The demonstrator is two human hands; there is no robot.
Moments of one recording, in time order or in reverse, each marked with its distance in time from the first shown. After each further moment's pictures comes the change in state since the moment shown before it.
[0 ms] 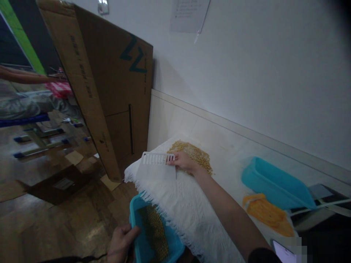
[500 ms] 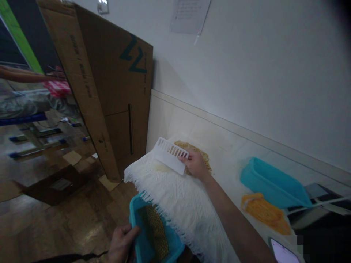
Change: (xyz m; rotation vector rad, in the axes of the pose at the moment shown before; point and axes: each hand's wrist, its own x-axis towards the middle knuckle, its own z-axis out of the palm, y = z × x) left_hand 0.001 -0.002 0.001 -0.089 0.018 -0.028; right_hand -0.045 -0.025 -0.009 -0.172 0.363 -0.090
